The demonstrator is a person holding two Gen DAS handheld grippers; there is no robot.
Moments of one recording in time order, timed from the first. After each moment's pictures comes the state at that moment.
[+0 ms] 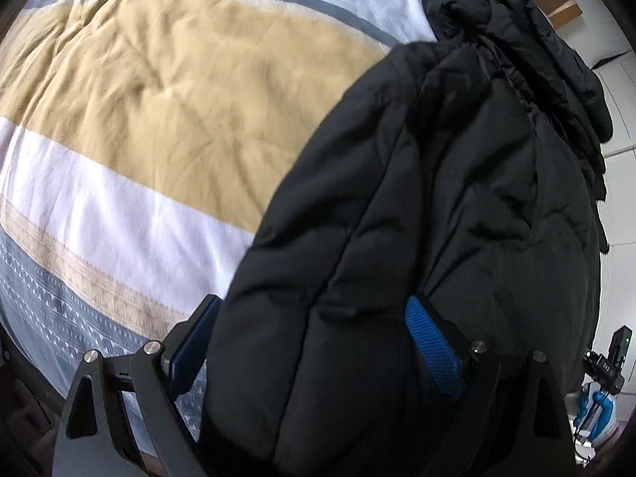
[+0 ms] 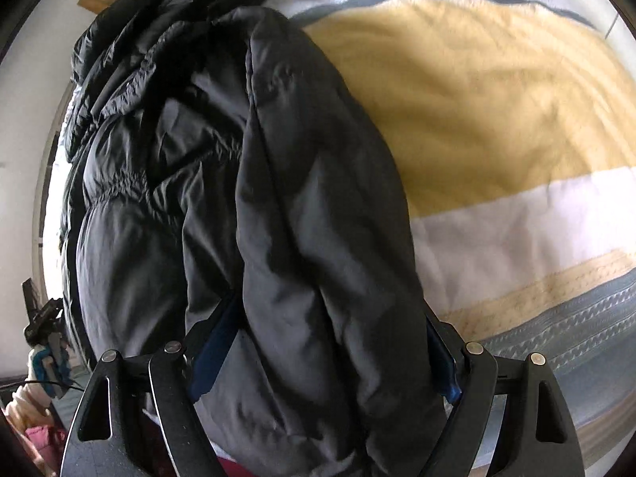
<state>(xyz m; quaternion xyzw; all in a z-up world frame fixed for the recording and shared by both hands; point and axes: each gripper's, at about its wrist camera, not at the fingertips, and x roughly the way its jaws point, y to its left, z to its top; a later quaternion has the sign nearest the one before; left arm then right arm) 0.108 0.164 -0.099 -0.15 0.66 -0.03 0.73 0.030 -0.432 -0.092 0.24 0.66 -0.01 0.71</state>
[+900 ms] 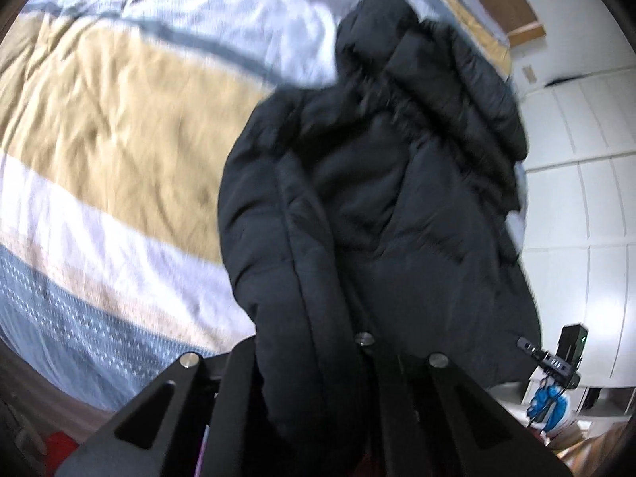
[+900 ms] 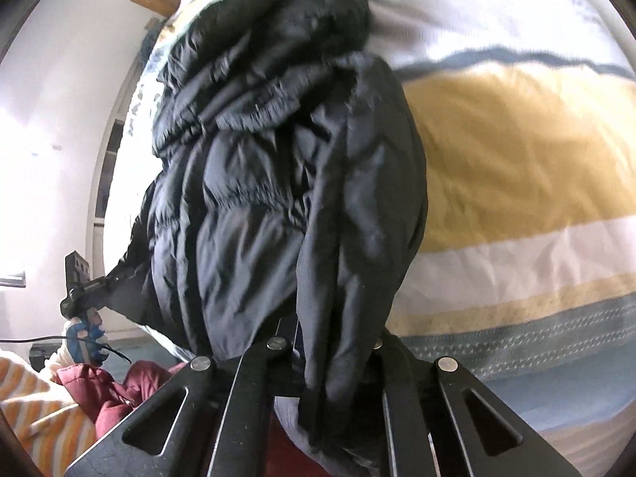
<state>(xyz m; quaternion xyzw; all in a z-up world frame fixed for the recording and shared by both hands) 0.137 0.148 -0.010 -0.25 0.64 -0.11 0.72 0.053 -0.424 0.010 0.27 0.62 0.07 0.73</state>
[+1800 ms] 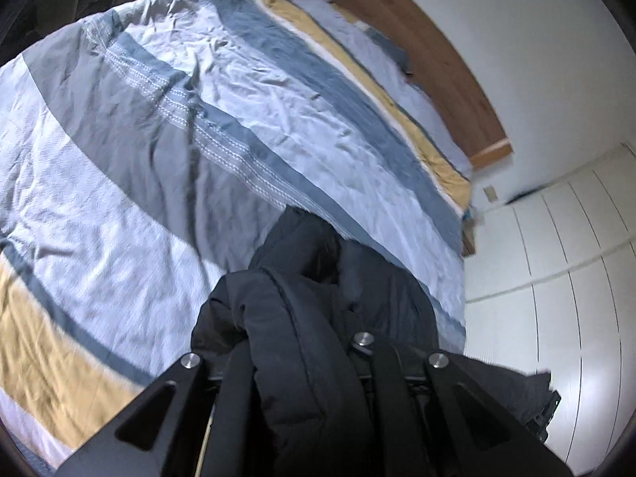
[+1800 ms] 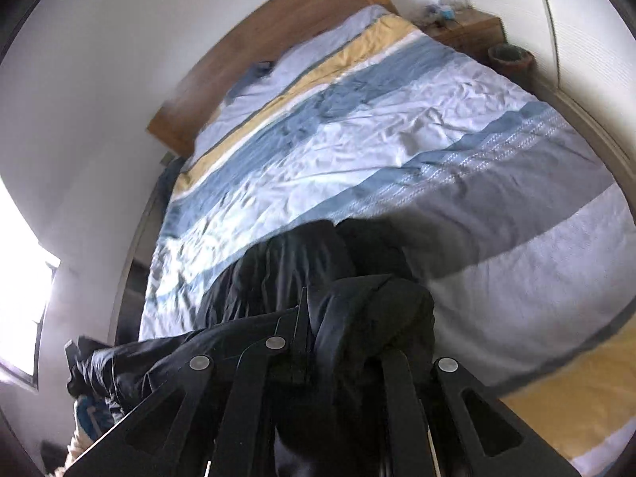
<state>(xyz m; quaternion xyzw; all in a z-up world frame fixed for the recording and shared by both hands) 0.421 0.154 0.113 -0.34 0.49 -0.08 0.80 0.316 -0.505 0.132 0.33 0.43 -0.01 0.84</state>
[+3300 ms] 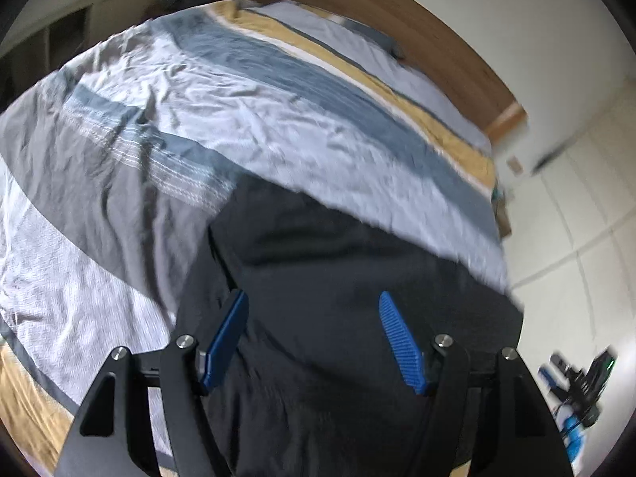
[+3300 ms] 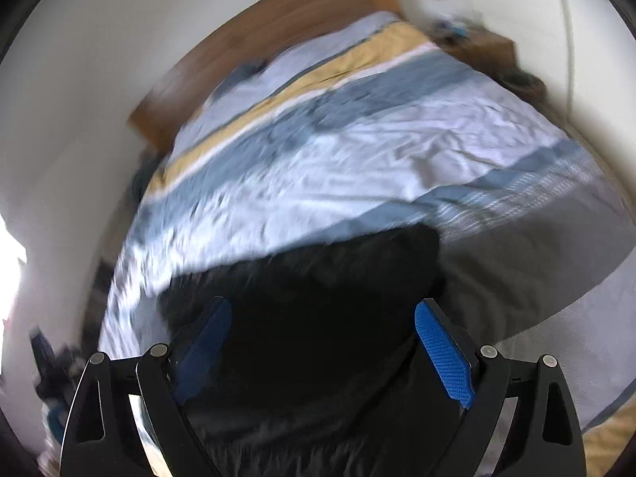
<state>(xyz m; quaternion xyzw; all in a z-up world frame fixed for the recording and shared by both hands) 0.481 0.049 0.083 -0.22 0.48 -0.07 0.85 0.404 -0.450 0.096 0.23 0.43 -0.01 0.87</state>
